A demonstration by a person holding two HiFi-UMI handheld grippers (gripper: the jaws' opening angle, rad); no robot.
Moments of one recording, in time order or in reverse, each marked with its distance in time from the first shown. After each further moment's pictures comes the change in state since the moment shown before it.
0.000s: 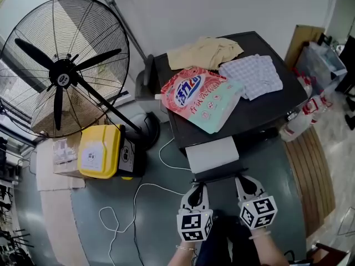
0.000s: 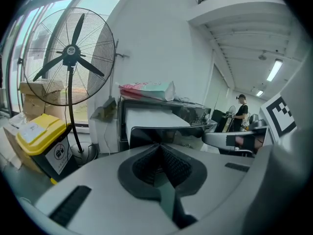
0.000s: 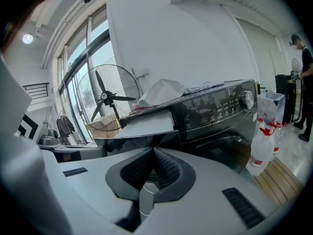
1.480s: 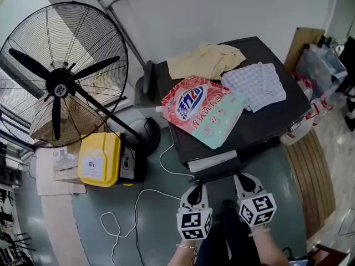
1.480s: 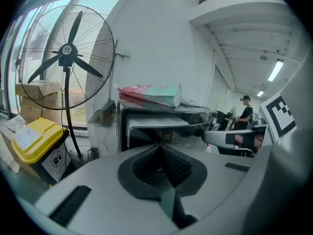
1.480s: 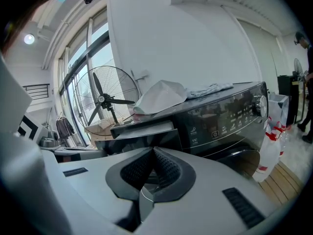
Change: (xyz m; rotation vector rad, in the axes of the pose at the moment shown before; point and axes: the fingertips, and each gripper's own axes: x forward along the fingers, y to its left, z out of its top) left arm 0.040 0.023 0.033 0.006 -0.014 0.003; right arm 0.047 -0.009 0.038 -0.007 -0.032 0.011
